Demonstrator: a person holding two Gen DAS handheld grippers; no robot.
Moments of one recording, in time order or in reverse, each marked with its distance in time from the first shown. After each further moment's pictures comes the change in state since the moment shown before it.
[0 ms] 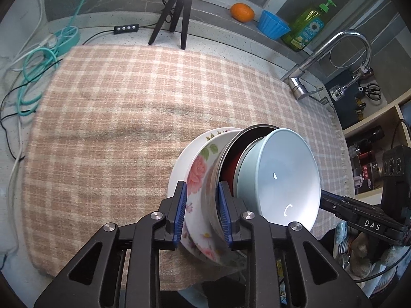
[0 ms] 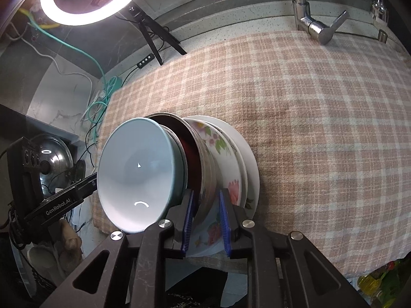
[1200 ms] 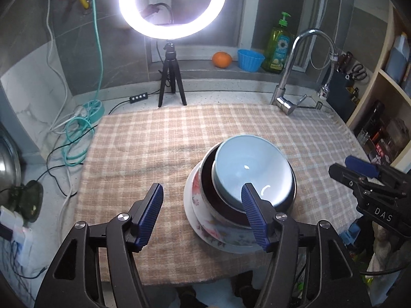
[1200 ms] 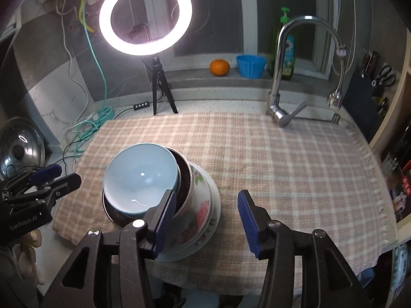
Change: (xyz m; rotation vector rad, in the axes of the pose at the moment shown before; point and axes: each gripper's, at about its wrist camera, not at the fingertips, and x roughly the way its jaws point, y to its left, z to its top) left arm -0.077 -0.052 -0.060 0.234 -0.307 0.193; right arm -0.076 0.047 -0.067 -0.233 -0.425 -0.297
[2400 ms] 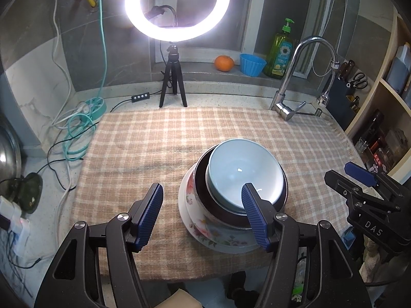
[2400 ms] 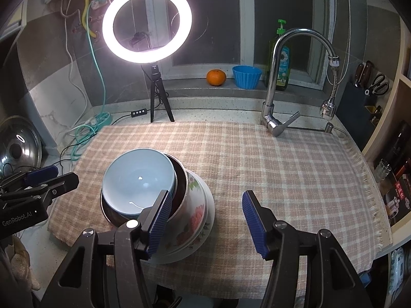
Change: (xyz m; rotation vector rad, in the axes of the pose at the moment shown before) left arm -0.010 -0.004 0.001 -0.056 -0.015 0.003; right arm -0.007 -0.001 -0.002 -0.007 -0.044 -0.023
